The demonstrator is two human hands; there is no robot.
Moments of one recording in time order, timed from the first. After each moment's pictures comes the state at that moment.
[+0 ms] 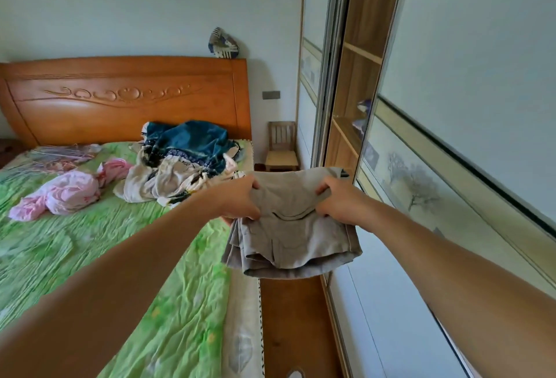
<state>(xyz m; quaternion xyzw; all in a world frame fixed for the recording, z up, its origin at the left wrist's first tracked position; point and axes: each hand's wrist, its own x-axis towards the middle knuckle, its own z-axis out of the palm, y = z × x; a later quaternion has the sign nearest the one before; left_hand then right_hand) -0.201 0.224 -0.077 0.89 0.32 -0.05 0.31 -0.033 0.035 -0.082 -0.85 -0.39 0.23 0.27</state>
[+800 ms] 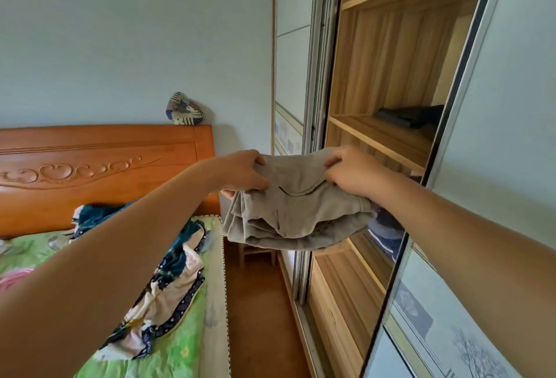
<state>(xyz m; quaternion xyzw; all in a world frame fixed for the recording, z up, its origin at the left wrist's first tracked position) 0.113 0.507 0.079 0.94 0.21 0.04 0.26 0.246 0.295 0.082 -0.86 -0.38 0.02 0.33</state>
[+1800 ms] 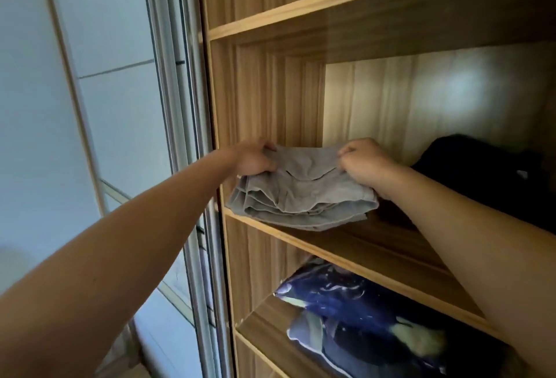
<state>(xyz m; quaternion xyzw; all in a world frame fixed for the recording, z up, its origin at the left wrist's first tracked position) 0.656 0.607 0.191 0.95 -0.13 0.02 0.28 0.610 0.375 0.177 -0.91 0.02 -0.18 0.37</state>
